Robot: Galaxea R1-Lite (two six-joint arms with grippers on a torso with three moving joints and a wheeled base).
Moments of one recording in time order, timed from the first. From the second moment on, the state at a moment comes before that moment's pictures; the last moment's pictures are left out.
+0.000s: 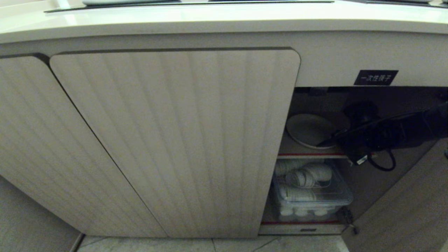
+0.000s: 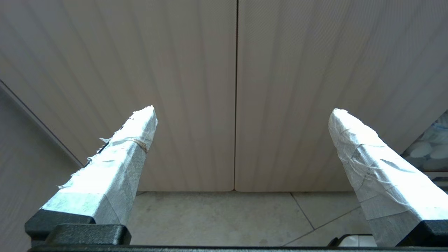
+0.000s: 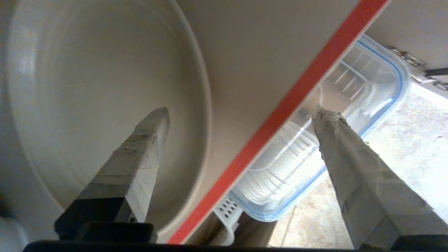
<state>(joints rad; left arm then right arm) 0.00 0.00 0.00 0.00 0.00 0.00 0.05 2.10 -1.32 -0.03 -0.22 1.03</state>
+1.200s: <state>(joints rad) 0.00 0.00 0.00 0.00 0.00 0.00 0.06 2.04 -1.16 -0.14 -0.28 0.87</state>
